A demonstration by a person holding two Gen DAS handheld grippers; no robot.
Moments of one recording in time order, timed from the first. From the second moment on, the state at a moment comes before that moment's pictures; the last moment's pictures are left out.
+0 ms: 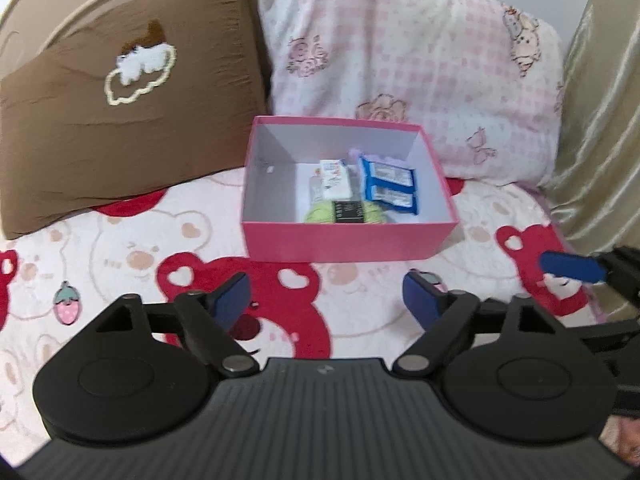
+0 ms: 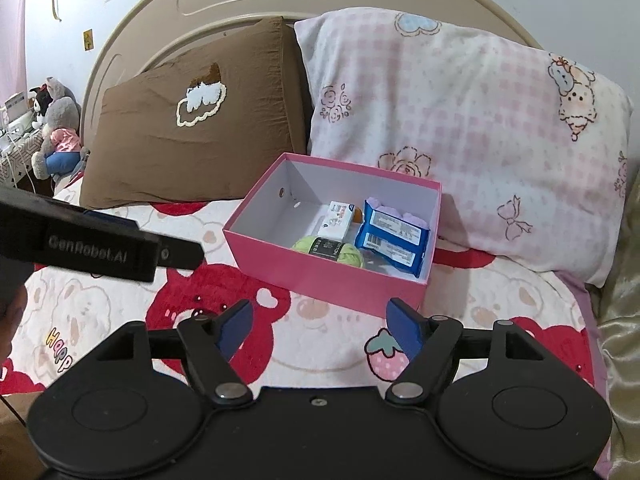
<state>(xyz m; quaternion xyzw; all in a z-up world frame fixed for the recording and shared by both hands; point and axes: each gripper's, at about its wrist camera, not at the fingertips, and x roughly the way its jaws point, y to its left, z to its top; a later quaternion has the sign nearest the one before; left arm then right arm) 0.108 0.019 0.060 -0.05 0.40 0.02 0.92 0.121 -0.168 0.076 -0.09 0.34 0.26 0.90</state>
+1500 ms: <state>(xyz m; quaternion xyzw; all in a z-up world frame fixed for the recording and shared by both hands) 0.106 0.042 0.031 -0.09 0.45 0.05 0.89 0.136 -0.174 0.048 -0.07 0.42 0.15 0.89</state>
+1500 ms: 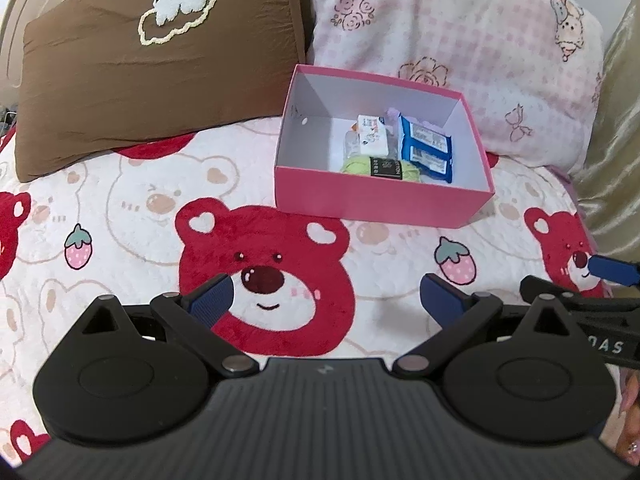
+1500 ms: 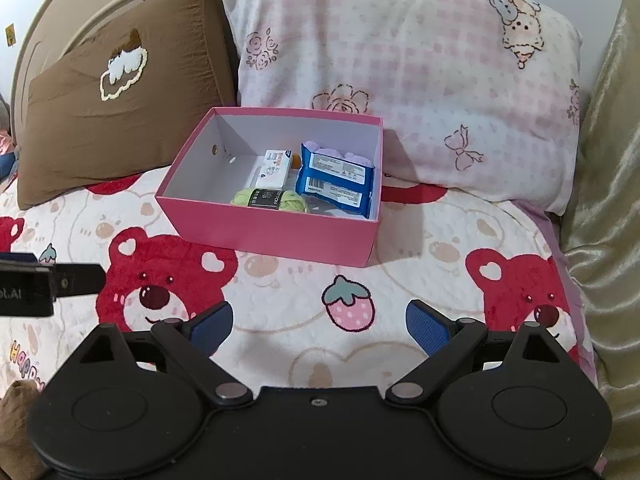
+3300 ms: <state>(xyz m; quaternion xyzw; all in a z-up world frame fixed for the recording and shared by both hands) 0.106 0.044 0.030 -0.05 0.46 0.07 0.88 0.125 -0.169 0.054 -0.07 0.43 0.15 0.89</state>
